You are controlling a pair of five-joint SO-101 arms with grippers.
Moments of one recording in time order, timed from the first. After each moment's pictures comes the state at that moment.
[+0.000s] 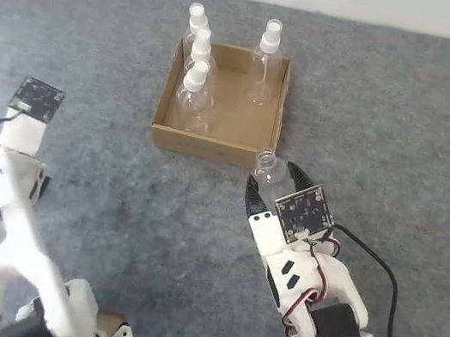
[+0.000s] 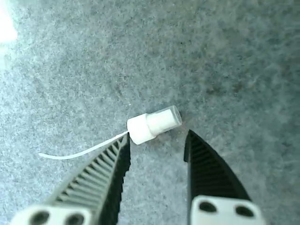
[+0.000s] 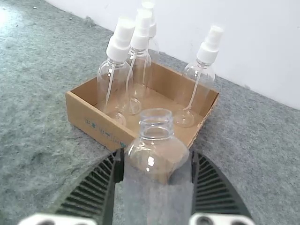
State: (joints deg) left arm -42.9 -30.2 50.2 59.3 -42.2; right arm -28.7 -85.7 83.0 31.5 8.7
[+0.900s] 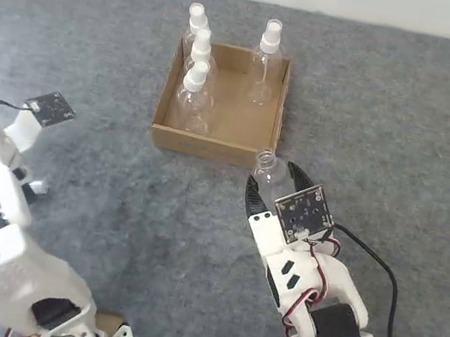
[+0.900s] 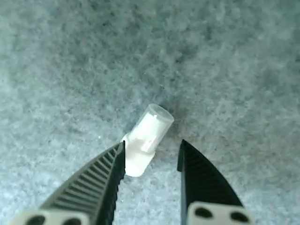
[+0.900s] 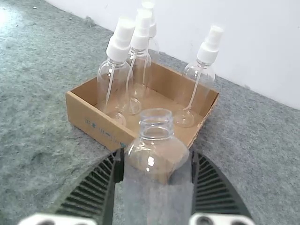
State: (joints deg) left arm -46.2 11.1 19.6 72.9 -78.6; right arm -28.7 -85.7 83.0 31.5 8.7
